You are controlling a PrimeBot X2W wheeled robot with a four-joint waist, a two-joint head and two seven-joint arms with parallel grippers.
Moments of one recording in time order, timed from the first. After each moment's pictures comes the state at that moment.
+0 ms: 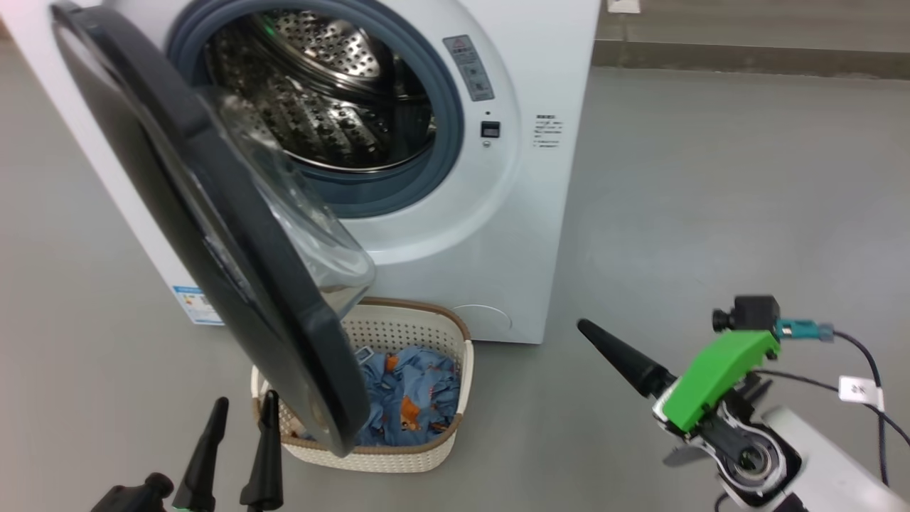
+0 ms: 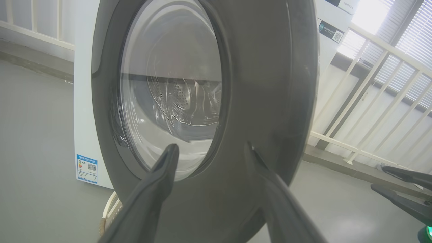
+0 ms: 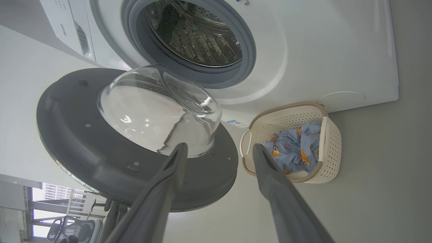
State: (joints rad) left arm 0.01 0.12 -0.15 0.18 -0.55 -0.13 -0.26; right arm -0.40 -0.32 0.59 0.37 1.51 0.12 0.16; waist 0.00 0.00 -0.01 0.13
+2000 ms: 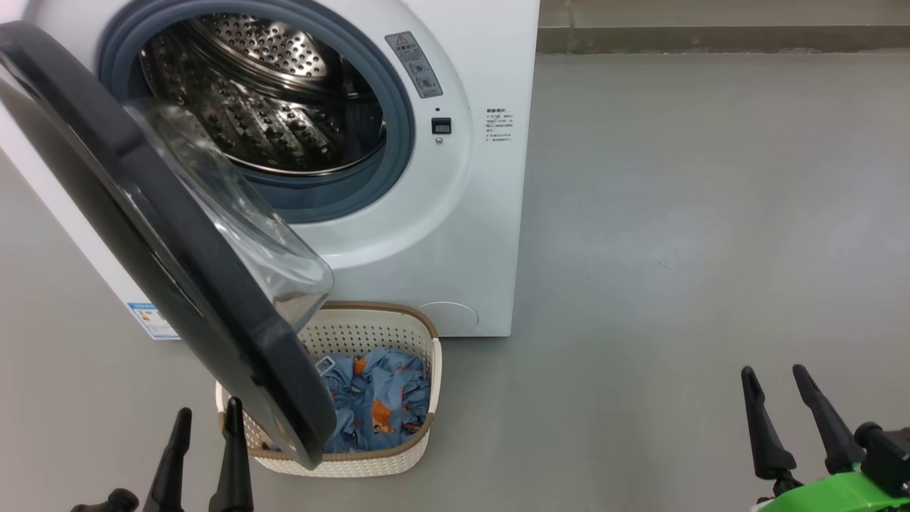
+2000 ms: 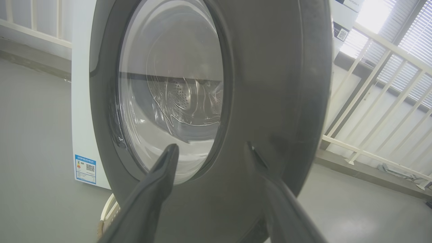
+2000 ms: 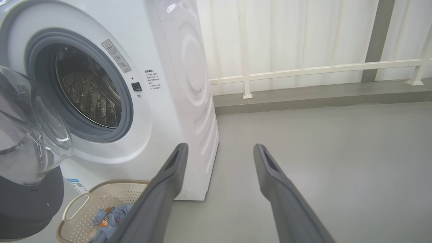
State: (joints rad) left arm 0.05 0.10 -0.06 0.15 -0.54 -0.13 -0.26; right arm 0.06 -0.18 0.01 0.18 0.38 0.12 -0.25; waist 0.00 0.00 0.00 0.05
